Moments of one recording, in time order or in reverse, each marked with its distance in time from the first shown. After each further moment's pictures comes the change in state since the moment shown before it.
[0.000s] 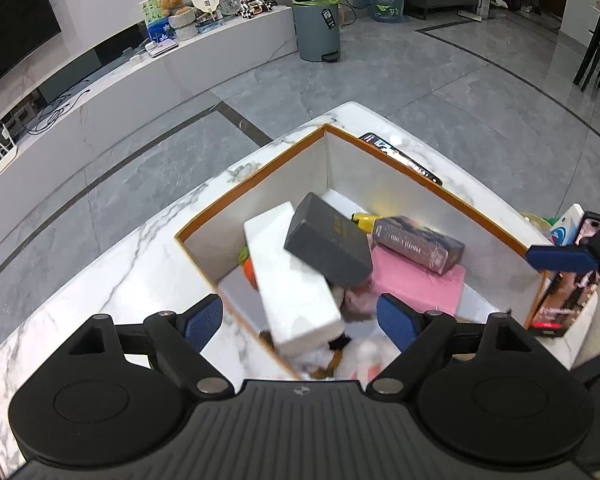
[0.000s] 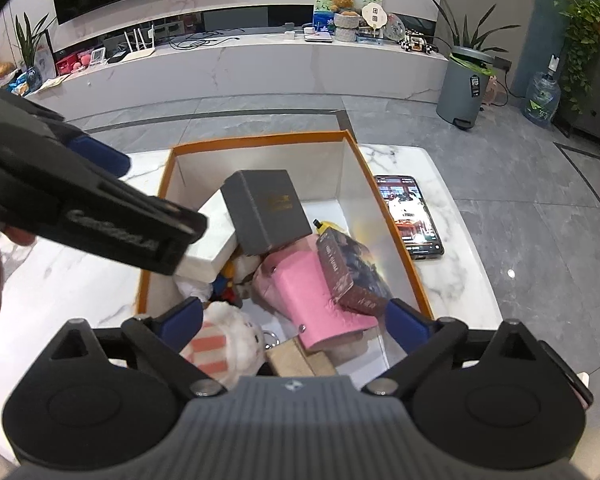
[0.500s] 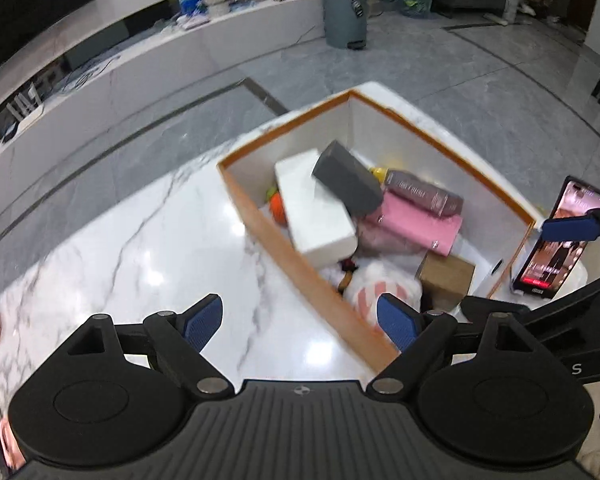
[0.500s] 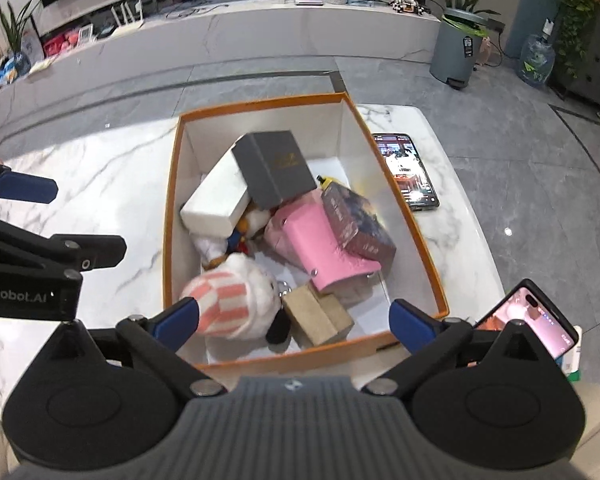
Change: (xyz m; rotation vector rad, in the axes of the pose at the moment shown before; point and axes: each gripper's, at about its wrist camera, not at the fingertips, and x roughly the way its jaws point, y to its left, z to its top) left arm -0.043 0.010 -0.053 -0.096 0.050 0.036; right arm -0.025 0.013 -0.006 0.032 0.132 -0.015
